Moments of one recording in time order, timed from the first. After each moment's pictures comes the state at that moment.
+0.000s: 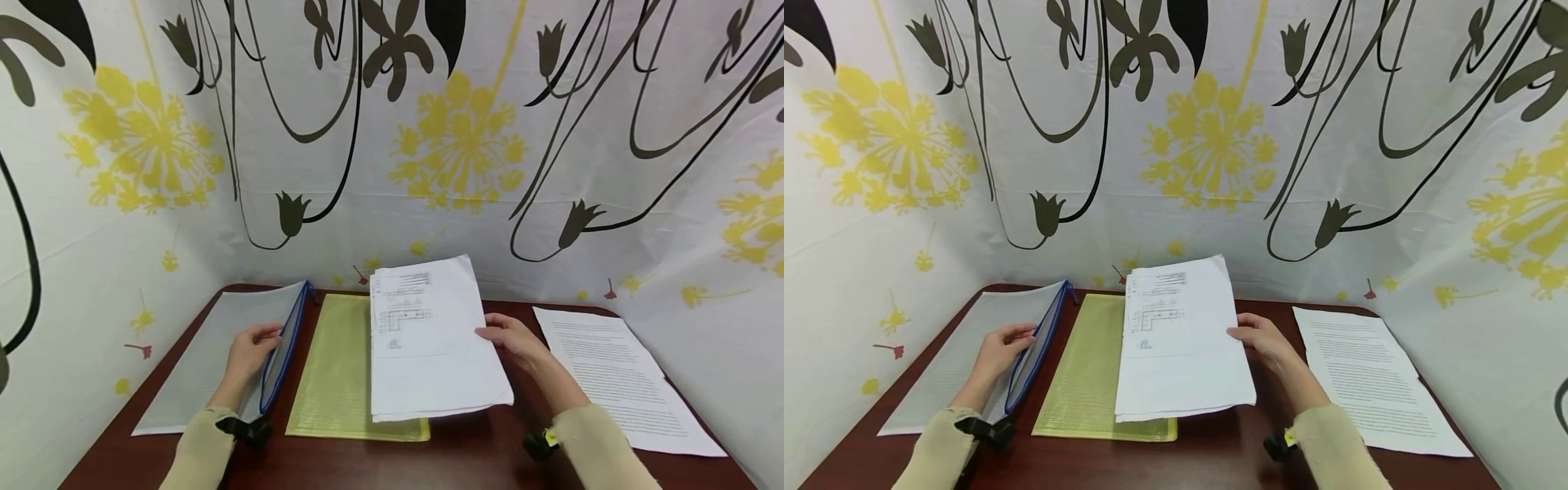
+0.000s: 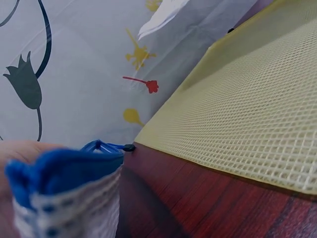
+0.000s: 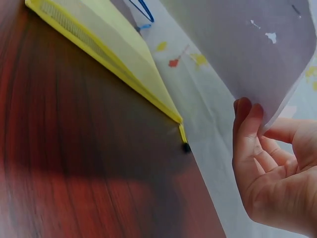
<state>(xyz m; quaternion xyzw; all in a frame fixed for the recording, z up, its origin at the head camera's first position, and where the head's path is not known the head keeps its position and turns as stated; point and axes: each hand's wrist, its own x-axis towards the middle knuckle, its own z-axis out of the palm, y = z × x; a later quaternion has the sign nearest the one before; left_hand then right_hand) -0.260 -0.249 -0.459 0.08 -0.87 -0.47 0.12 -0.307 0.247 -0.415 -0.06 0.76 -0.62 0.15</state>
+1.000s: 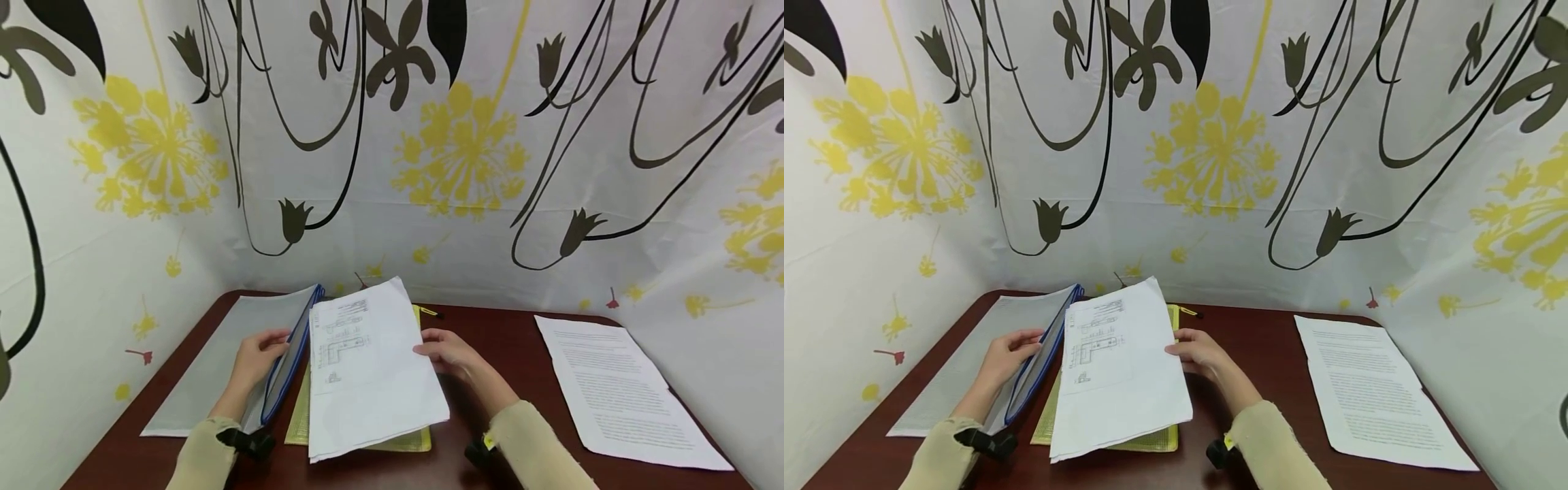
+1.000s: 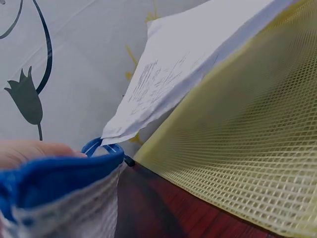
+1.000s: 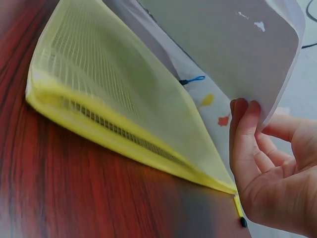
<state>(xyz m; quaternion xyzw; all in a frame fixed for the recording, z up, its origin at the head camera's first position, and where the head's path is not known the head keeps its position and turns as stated) -0.256 -0.235 -0.454 0.06 -0.86 -0.49 0.12 -0.312 0.141 -0.440 -0.07 0.72 -0.65 0.23</state>
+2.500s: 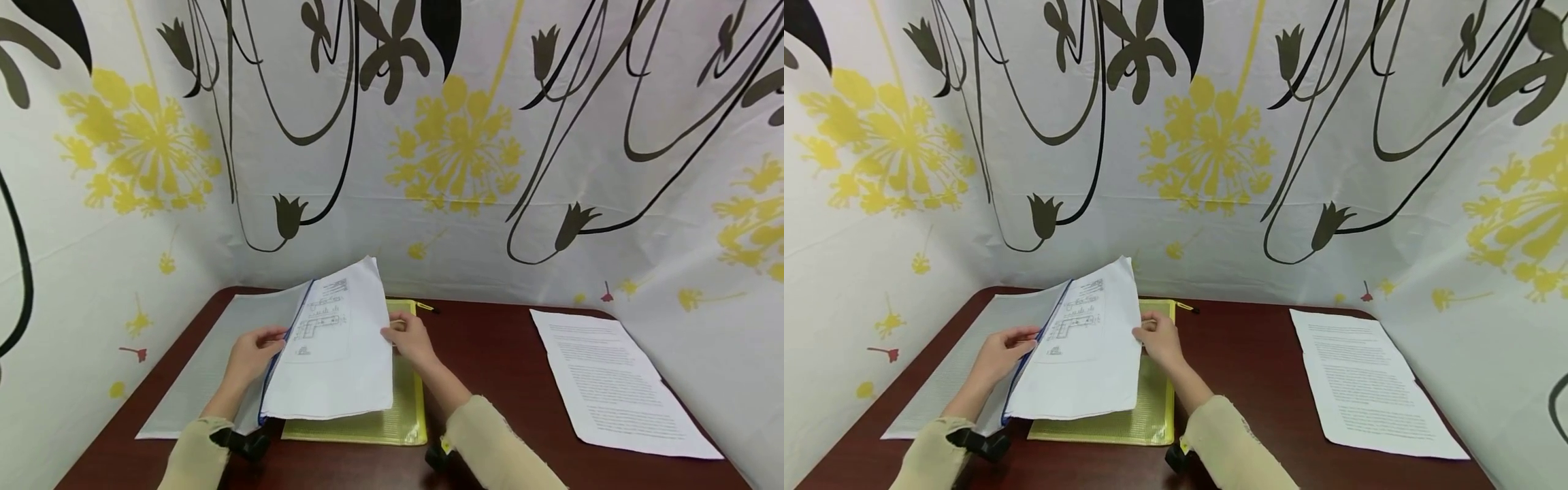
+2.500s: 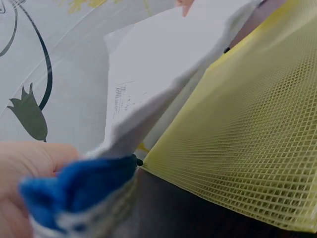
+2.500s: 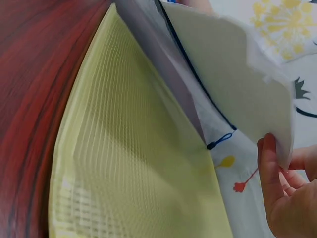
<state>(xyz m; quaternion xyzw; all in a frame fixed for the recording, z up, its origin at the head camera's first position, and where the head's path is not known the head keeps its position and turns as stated) -0.249 -0.229 -0.442 0.05 -0.88 -0.45 0.12 -0.294 0.064 -0.424 -0.05 0.77 -0.64 0.04</state>
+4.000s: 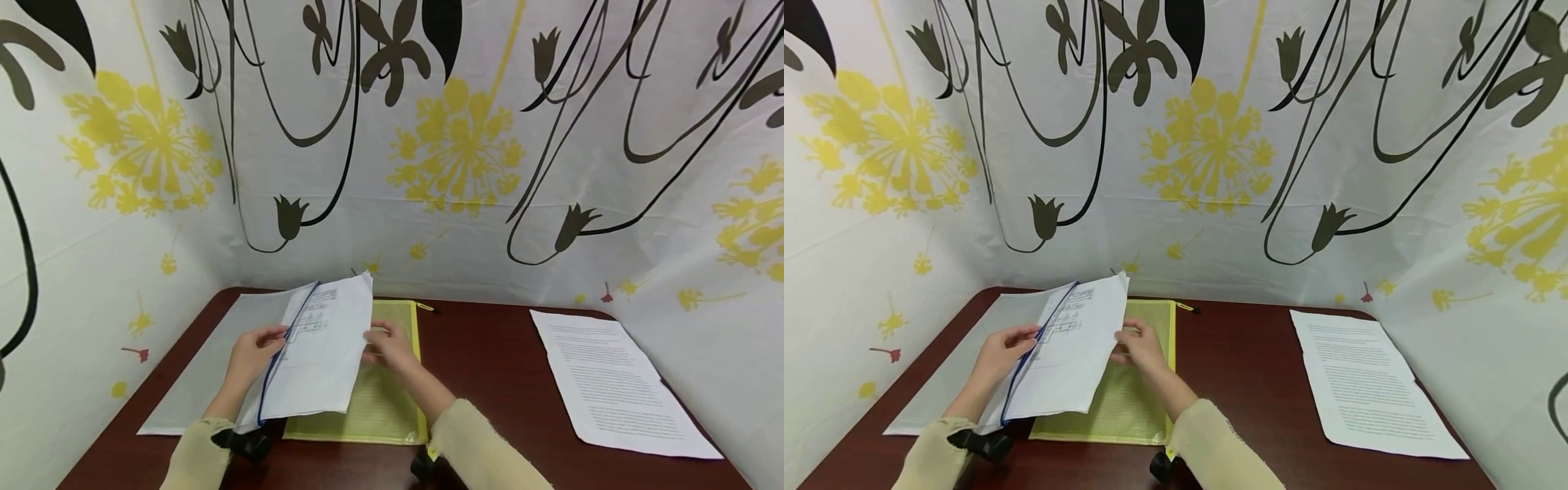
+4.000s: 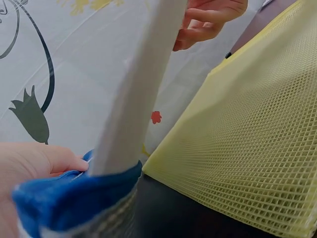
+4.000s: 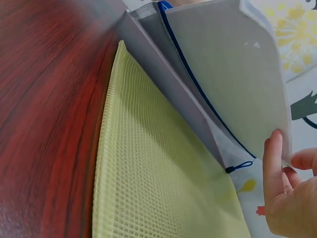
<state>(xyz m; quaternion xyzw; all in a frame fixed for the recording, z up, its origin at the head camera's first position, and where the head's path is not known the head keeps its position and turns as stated) -0.248 -0.228 -0.437 0.07 -0.88 -0.45 0.12 -0.281 0.032 -0.431 -0.03 0.67 -0.73 0.12</state>
